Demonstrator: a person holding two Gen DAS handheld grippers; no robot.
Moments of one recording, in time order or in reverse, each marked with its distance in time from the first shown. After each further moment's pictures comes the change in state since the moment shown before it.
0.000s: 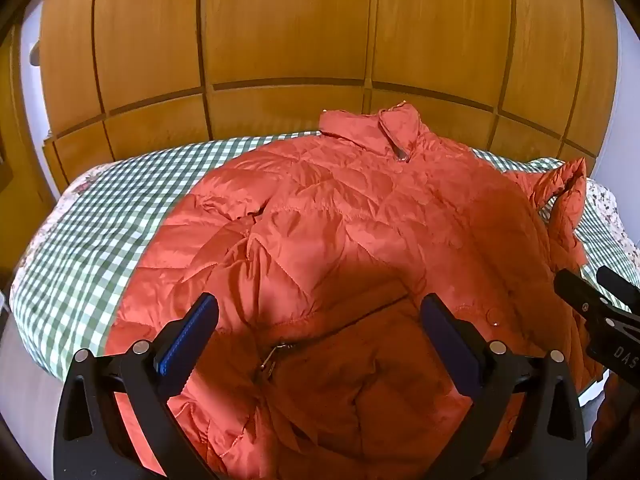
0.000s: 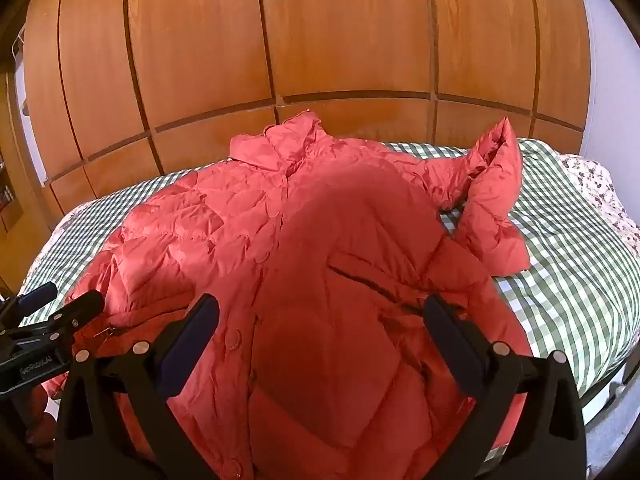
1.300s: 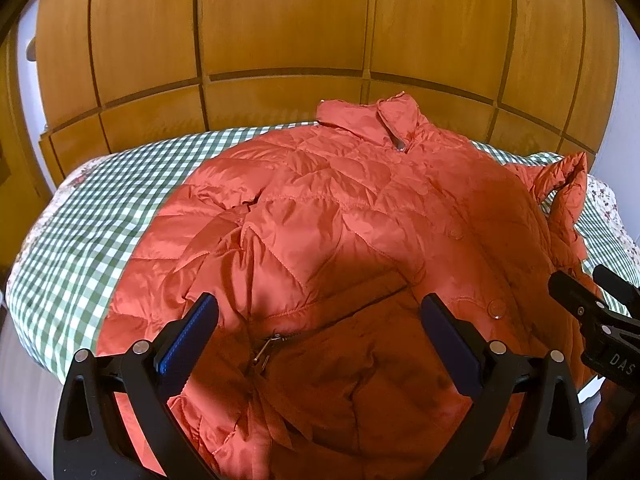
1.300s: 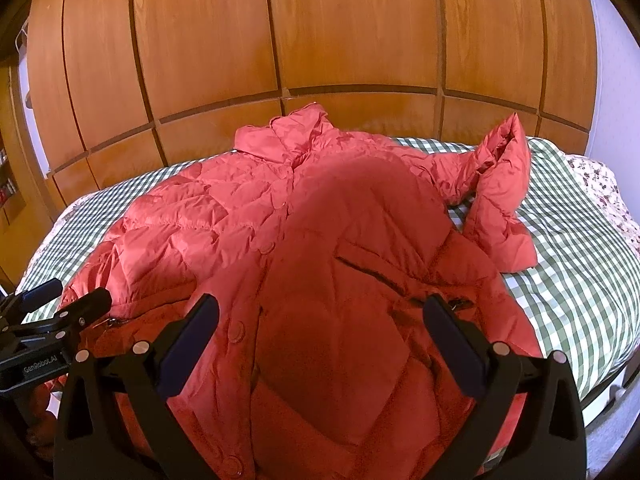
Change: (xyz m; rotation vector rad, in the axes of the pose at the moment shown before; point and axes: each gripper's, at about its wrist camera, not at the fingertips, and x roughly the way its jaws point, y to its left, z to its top) left arm 0.008 -0.002 -0.008 -0.004 0.028 -0.009; right arm 0.007 0.006 -0.005 -0.013 0.034 0.017
